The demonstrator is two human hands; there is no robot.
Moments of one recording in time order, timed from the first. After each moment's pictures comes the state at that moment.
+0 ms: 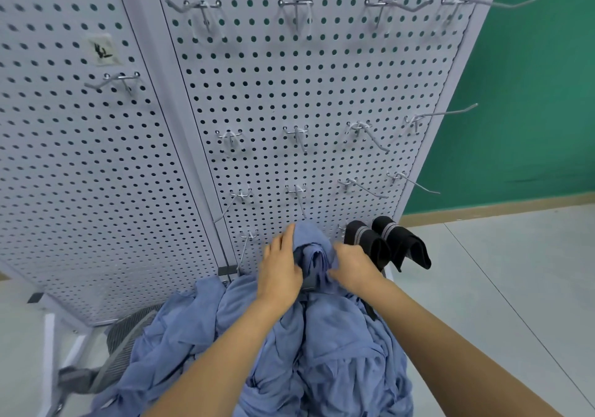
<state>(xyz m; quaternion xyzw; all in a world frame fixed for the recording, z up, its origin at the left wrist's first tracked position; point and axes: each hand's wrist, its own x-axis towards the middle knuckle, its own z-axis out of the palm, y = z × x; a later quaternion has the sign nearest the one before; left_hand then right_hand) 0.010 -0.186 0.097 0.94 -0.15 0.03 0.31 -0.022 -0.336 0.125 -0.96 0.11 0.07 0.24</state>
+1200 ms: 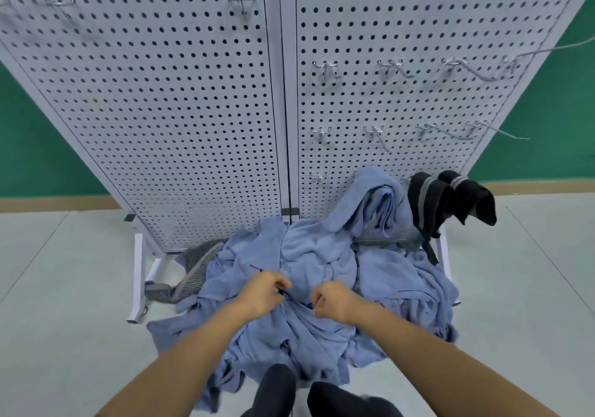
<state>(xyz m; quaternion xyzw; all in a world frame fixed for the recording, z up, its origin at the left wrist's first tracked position) -0.056 0.005 0.012 0.91 -0.15 -0.26 0.28 -0.095 -0.183 0.018 -0.92 -0.05 0.30 0.24</state>
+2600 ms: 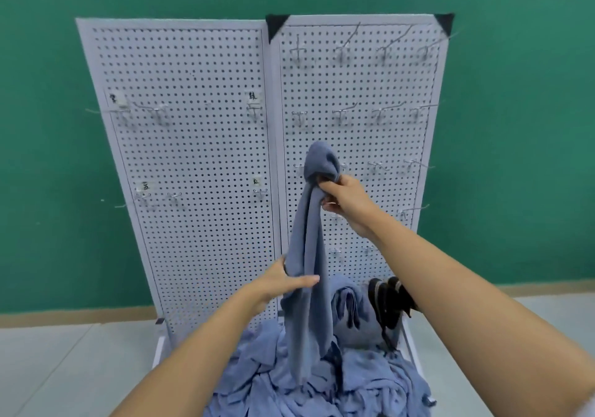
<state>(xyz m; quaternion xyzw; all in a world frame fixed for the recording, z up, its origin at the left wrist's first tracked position) -0.137 -0.037 0.329 0.80 -0.10 -0.20 0.56 -0.140 -0.204 0.442 -0.72 -0.07 -0.12 0.68</state>
